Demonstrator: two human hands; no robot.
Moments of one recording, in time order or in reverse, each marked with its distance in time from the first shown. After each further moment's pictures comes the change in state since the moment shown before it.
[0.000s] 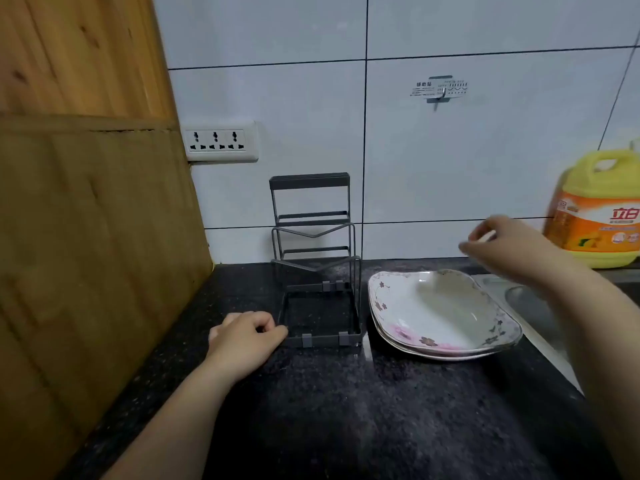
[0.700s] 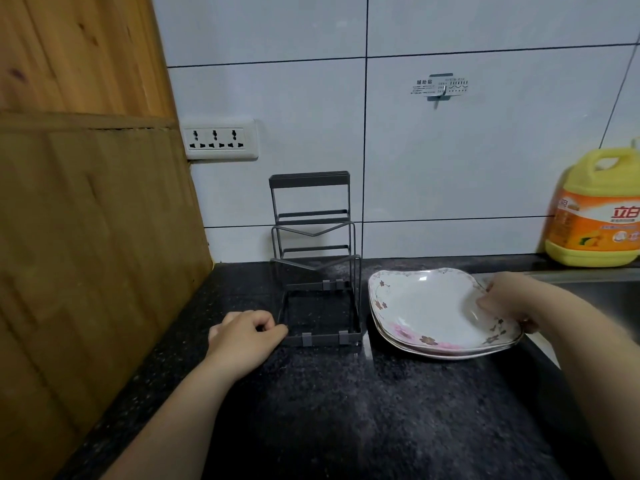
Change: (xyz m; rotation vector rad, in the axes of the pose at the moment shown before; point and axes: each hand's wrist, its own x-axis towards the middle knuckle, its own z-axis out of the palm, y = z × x) left_hand 0.003 -0.003 0.000 0.029 0.021 0.000; right_hand 0.008 0.046 0.030 -0.534 -0.339 0.245
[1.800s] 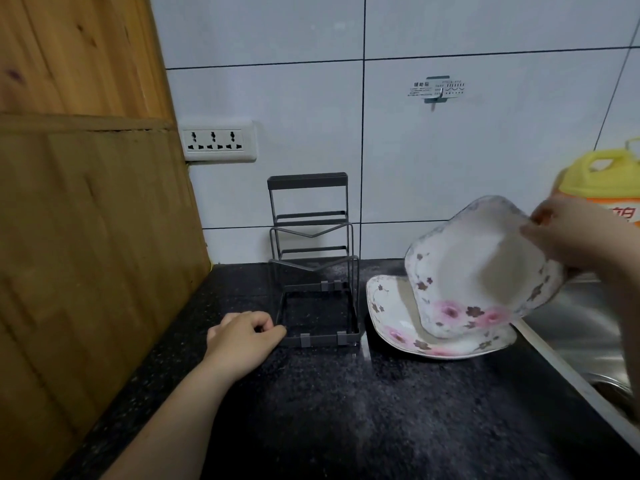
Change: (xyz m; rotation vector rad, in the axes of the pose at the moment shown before) left_hand 0.000 -0.001 0.001 -0.005 0.030 0.009; right_hand -0.038 0.016 -0.078 0.285 0.504 -0.133
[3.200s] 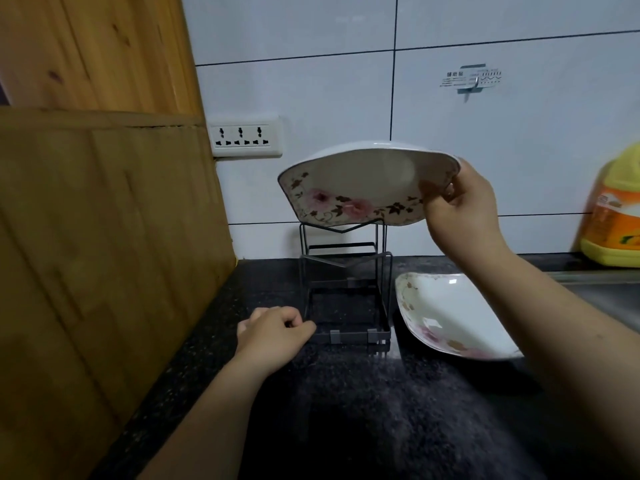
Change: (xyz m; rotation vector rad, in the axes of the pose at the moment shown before) left_hand -0.005 0.004 -0.002 -0.014 -0.014 -0.007; right_hand -0.027 -0.126 0.075 0.937 0.223 -0.485
